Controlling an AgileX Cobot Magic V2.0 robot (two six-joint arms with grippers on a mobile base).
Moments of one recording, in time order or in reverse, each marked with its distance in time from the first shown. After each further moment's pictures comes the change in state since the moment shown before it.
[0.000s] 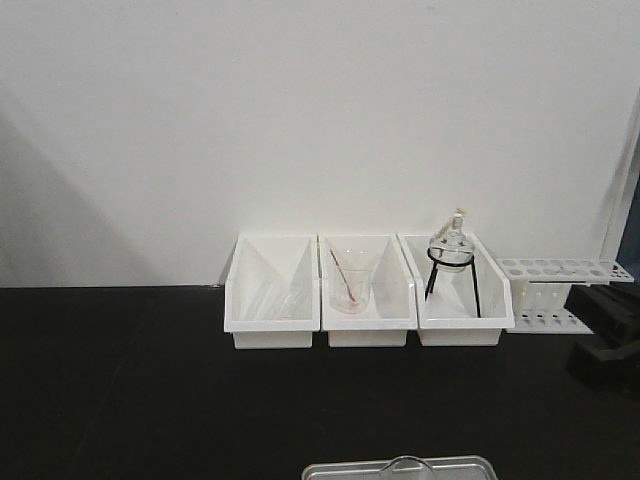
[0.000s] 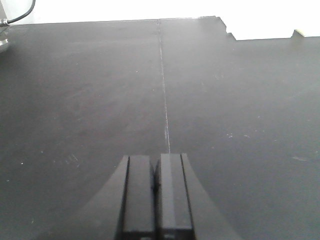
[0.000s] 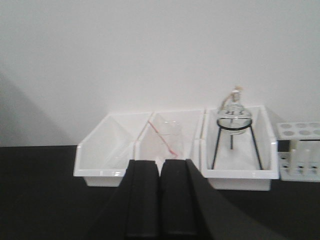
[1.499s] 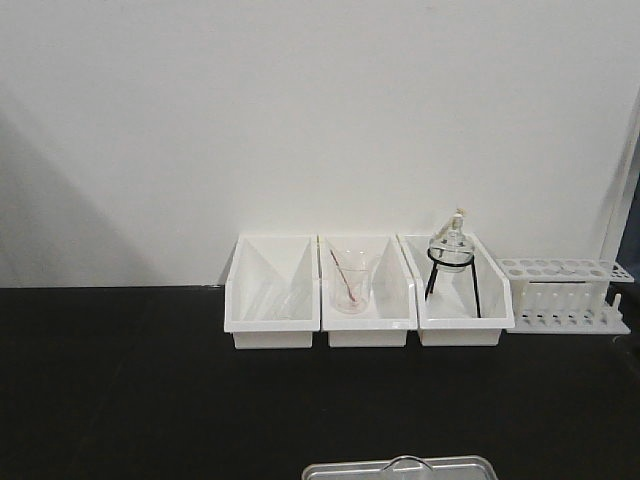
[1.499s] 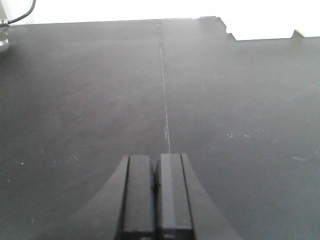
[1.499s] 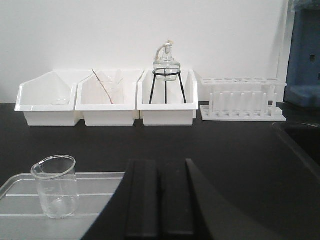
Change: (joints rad) left arm 0.000 0.000 0.000 0.000 0.000 0.000; right arm -0.085 -0.945 0.712 0.586 0.199 -0.710
